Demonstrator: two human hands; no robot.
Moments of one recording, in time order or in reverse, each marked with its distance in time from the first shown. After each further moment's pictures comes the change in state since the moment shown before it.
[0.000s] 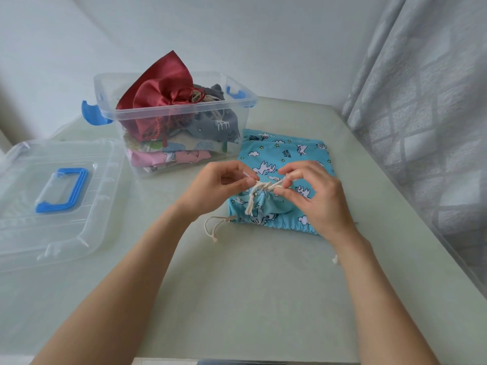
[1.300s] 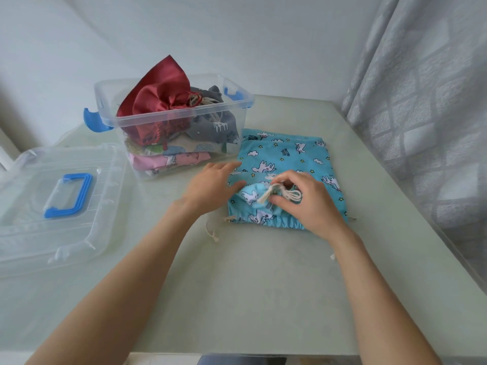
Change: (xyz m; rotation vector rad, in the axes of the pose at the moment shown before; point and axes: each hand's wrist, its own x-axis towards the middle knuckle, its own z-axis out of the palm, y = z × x) left_hand 0.022 -0.029 -0.006 0.902 -0.012 -0.138; right_hand -0.003 0.000 0.004 -0.024 -0.240 0.327
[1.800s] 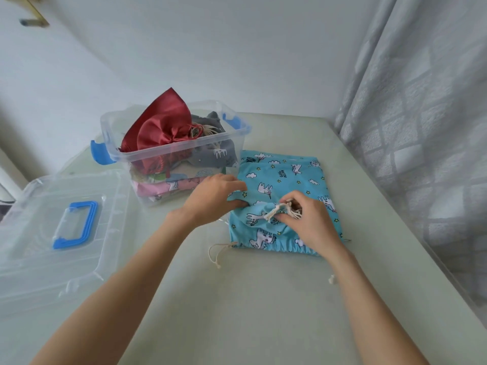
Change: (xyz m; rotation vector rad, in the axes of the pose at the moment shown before) left_hand 0.013 0.005 -0.037 0.056 0.011 0.253; right_hand 0.012 0.002 -0.005 -0.039 0.031 0.196
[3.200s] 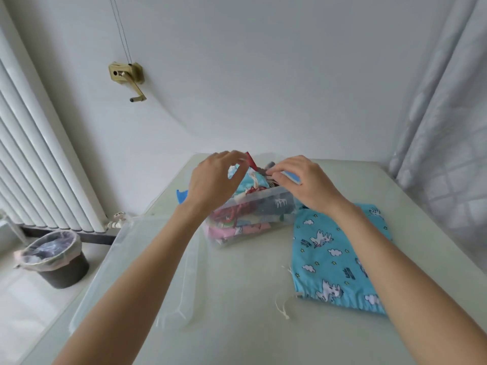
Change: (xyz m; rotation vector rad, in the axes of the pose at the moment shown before) left_hand -0.012 -0.056 -0.141 0.042 0.582 -0.178; right_hand 0.126 -0.140 0.004 -0.002 -0.024 -0.583
